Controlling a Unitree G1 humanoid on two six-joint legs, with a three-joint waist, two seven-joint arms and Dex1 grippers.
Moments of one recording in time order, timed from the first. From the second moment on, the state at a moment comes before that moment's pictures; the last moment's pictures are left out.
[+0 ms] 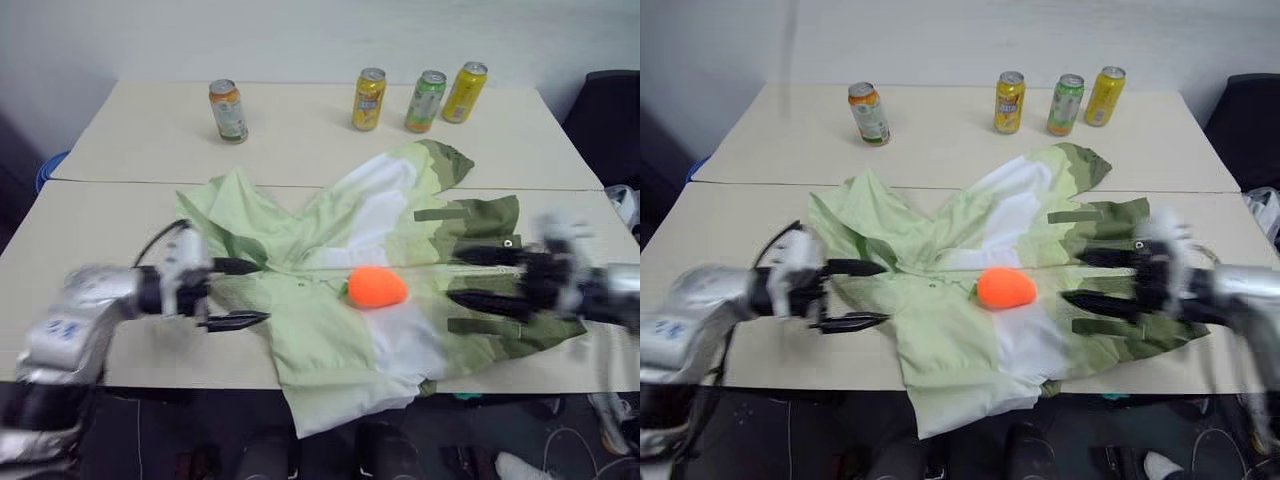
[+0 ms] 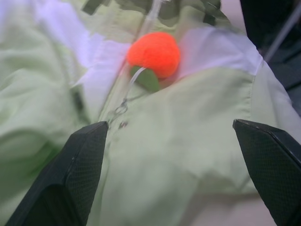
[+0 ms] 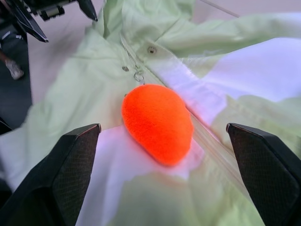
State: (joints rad) left arm -0.40 0.75 -0.05 -0.12 -0.44 0.36 -1.16; right arm -0.33 -0.84 -0.07 -0.16 0.54 0.56 1.08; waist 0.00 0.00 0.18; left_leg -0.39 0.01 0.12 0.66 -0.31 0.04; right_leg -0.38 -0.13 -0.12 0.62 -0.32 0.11
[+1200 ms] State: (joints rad) left arm -0.49 0.57 -0.12 0.32 -0.12 0.12 -1.00; right arm -0.47 -1.01 -0.24 0.78 0.15 0.00 0.78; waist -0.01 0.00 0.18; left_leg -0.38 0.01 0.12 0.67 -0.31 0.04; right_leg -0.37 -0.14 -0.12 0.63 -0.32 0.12
